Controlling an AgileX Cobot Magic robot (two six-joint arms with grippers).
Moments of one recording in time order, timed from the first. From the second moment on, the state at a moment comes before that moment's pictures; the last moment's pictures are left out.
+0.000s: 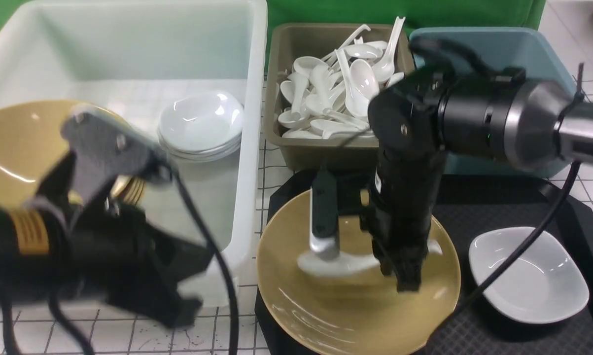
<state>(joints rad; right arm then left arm) 0.66 1.88 -1.49 -0.02 1.20 -0.79 -0.57 0.97 -0.85 -0.18 0.77 0.15</state>
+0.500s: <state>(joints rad) 0.42 1.95 -1.82 -0.03 0.64 -0.28 -0.27 1.35 -1.28 -0.40 0.86 0.34</state>
